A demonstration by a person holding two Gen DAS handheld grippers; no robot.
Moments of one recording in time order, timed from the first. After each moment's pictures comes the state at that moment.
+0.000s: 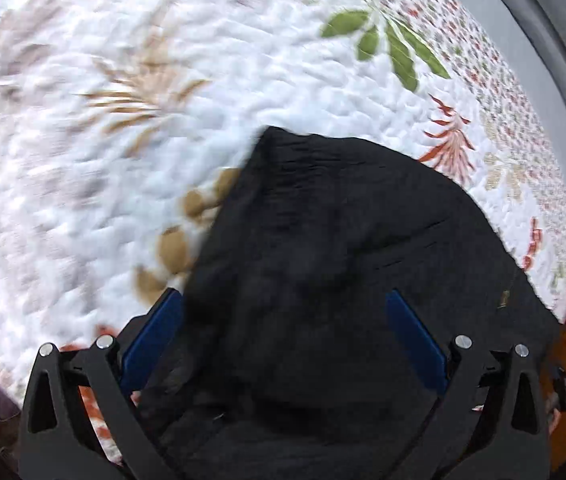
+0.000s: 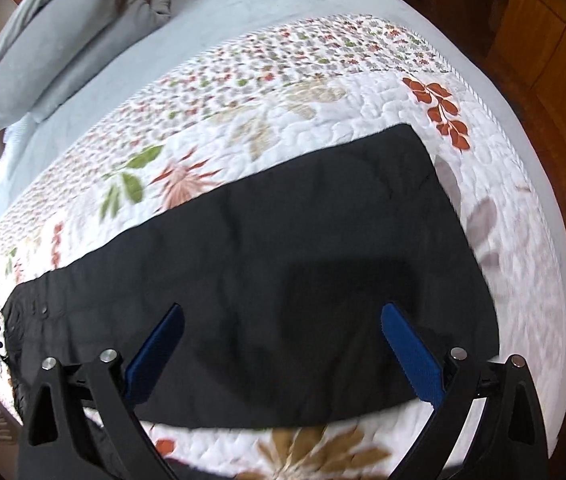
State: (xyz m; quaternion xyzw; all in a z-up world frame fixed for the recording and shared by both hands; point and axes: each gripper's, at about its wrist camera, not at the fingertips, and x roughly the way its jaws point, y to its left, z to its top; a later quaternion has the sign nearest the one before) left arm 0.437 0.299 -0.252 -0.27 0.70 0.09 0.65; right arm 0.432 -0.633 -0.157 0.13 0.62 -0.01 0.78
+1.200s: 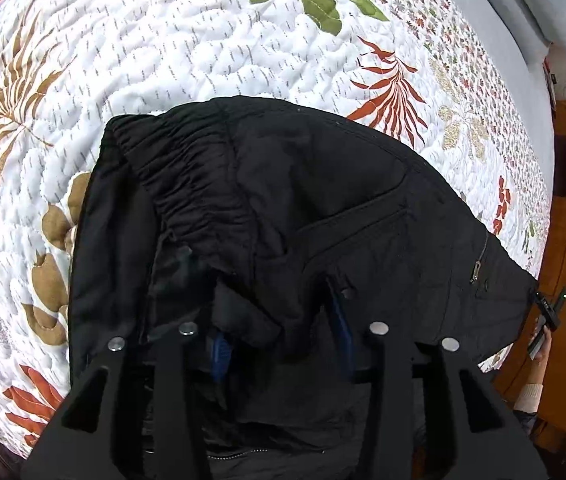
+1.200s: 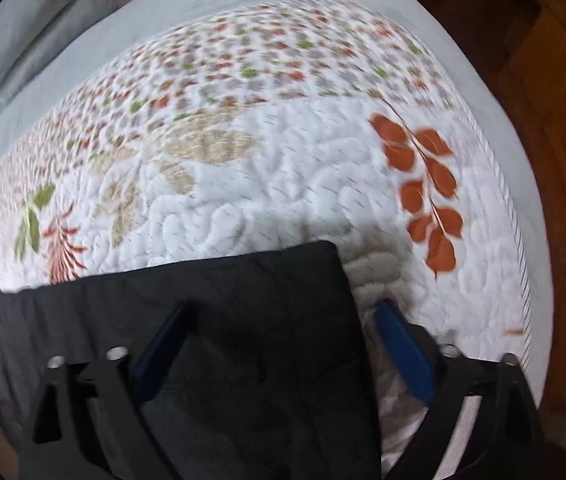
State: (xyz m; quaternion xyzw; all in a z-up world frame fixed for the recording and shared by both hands) left arm 0.461 0.270 -0.273 -0.28 0.71 -0.01 0.64; right arm 0.513 -0.692 -0.202 0.03 0.63 0.01 0.77
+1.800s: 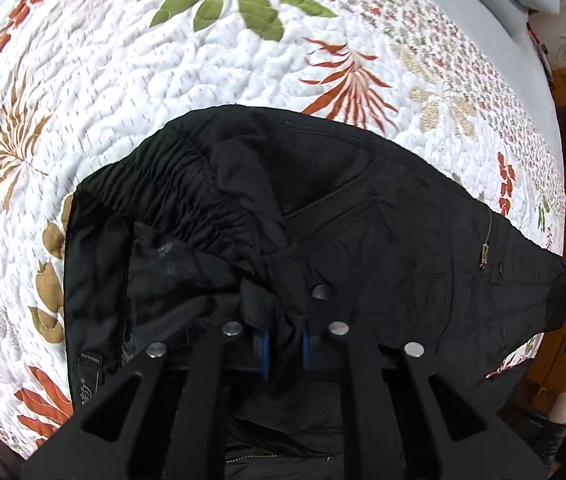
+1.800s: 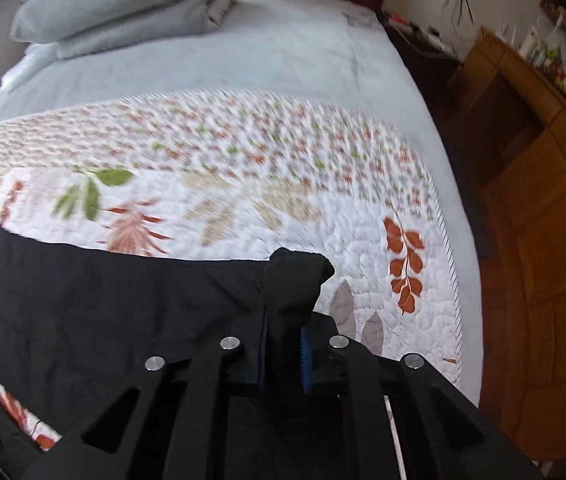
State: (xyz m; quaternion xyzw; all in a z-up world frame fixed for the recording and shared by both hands) left arm 0.459 0.240 -0.252 -0.21 0.69 -0.01 0.69; right arm 0.463 -0.623 -0.106 -0.09 0.52 0.03 0.85
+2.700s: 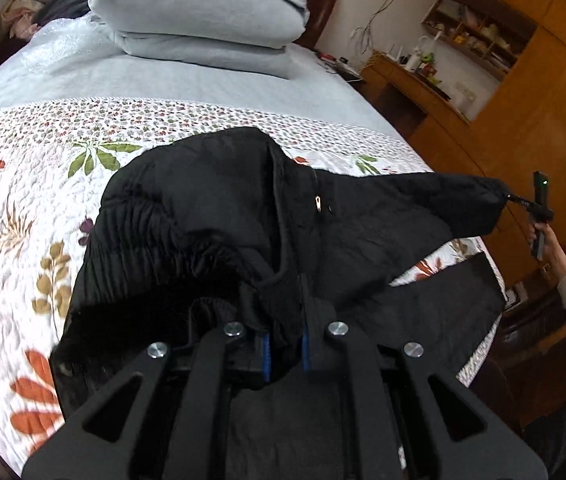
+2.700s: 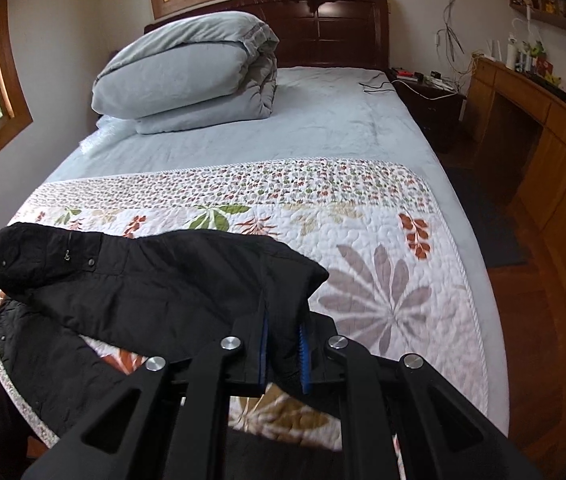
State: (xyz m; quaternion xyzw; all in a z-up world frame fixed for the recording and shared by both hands) left arm 0.269 0.188 -0.120 -0.11 0.43 -0.25 0.86; right arm 0.266 -0.629 -0.015 0.03 0.41 0.10 0.91
